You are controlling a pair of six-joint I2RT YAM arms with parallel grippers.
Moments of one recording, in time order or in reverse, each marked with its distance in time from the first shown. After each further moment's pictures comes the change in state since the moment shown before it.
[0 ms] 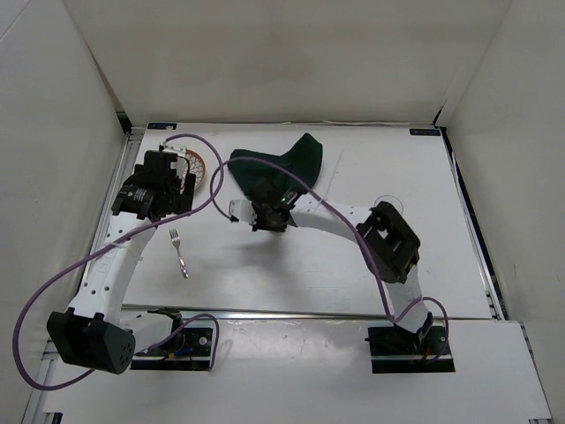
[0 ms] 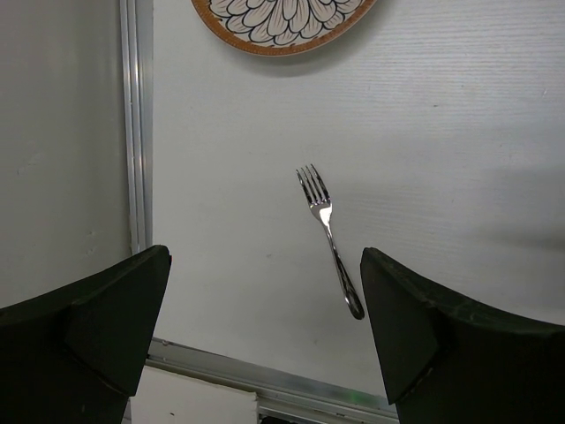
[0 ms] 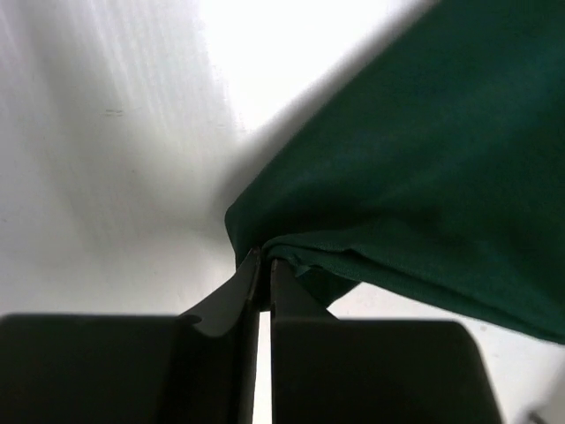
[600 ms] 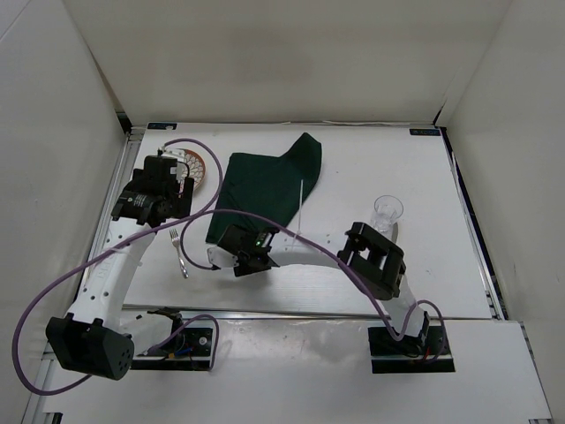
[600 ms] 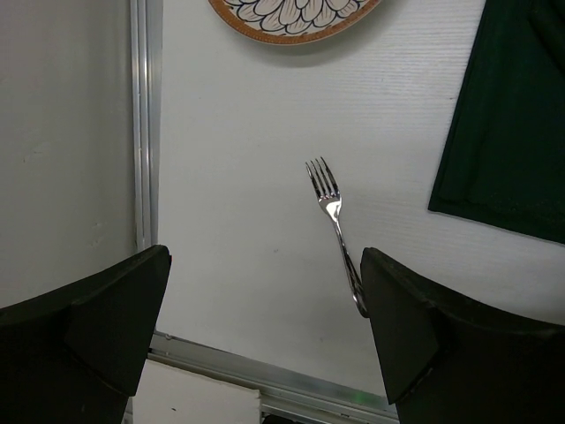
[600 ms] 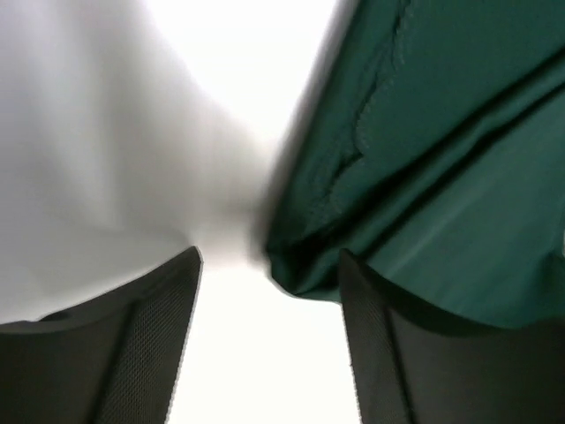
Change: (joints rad) left arm 0.000 -0.037 -0.052 0.015 -0.027 0.000; right arm 0.274 0.040 -0.078 0.050 0.247 -0.079
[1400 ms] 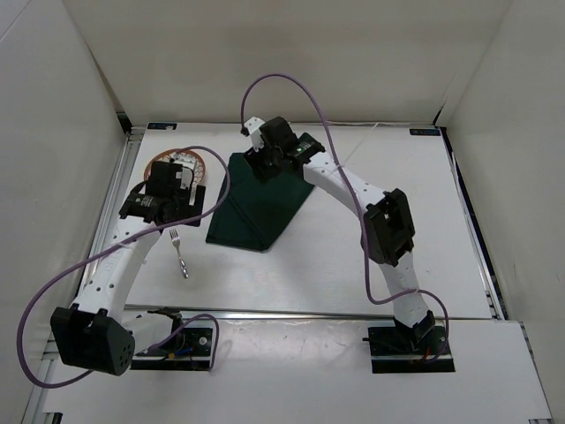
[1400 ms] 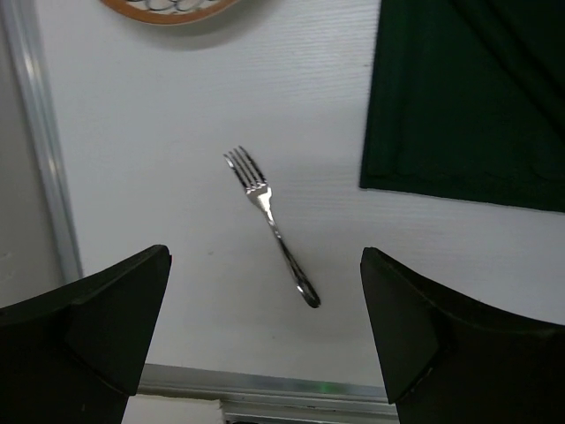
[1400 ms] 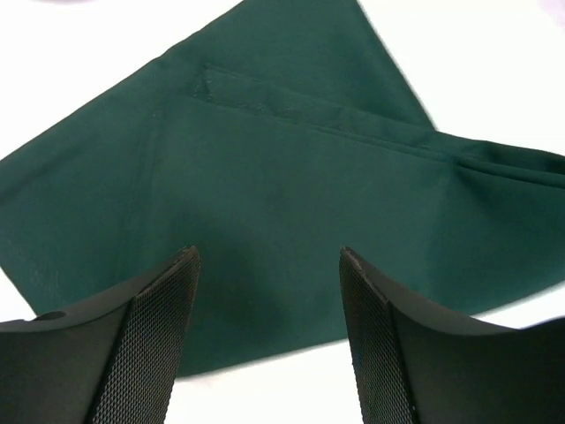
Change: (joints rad) left arm 0.000 0.009 -0.077 0.042 0.156 -0.014; right arm -0.449 0.065 0.538 -0.056 -0.330 0.604
